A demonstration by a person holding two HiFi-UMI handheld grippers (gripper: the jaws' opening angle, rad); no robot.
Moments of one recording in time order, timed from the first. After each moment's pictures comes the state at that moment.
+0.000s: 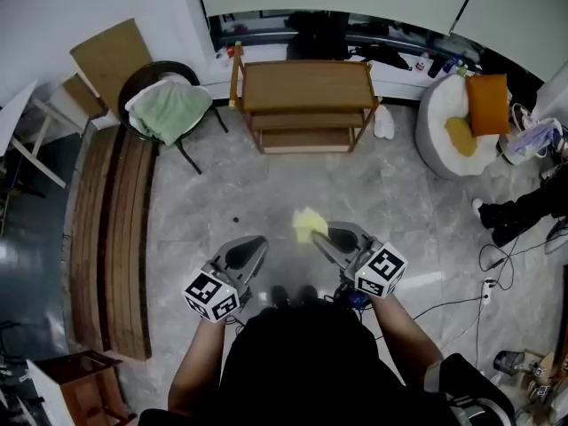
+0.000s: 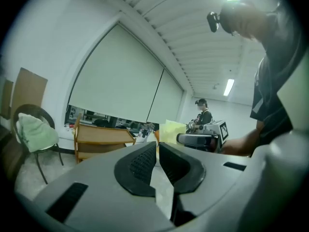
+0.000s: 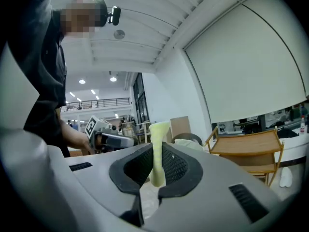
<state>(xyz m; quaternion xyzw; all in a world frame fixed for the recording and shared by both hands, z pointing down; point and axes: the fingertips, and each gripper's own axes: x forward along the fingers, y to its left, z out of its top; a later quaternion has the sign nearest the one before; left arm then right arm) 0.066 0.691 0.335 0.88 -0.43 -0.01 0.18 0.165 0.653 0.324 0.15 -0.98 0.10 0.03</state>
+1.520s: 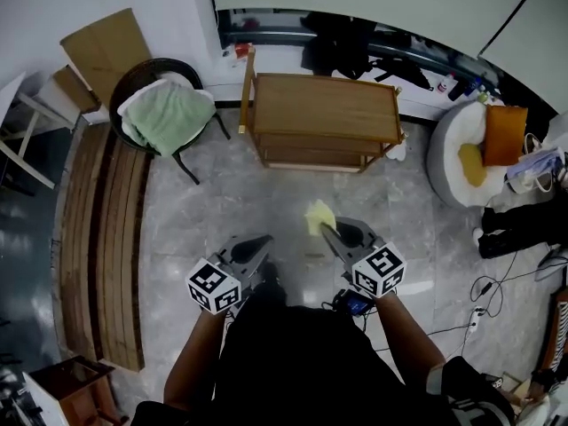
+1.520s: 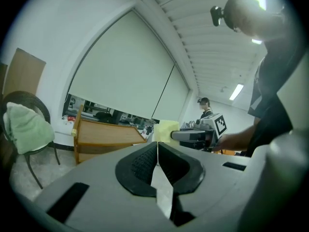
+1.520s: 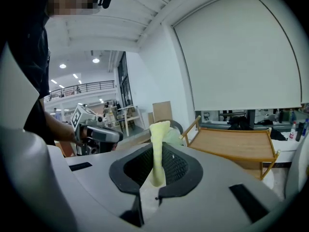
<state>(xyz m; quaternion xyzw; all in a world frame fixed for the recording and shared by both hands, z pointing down) -0.009 0.501 0.383 0.88 -0.41 -0.01 0.23 0.093 0.439 0.376 0.22 -0.96 0.12 0.15</state>
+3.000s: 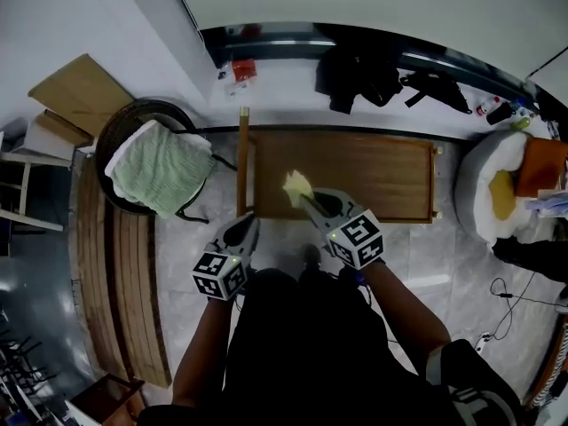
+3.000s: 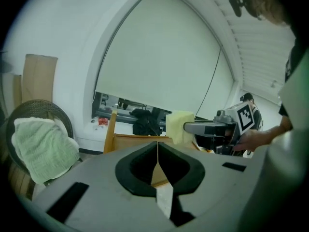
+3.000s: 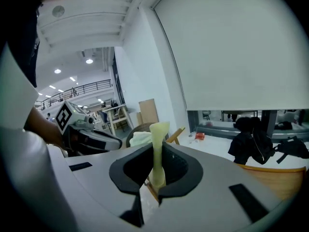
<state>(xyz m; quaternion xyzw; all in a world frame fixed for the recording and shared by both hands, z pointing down) -0.150 0.106 0.434 0.77 -0.56 0.07 0.31 -0.061 0.034 0.414 0.20 -0.95 0.15 0.17</state>
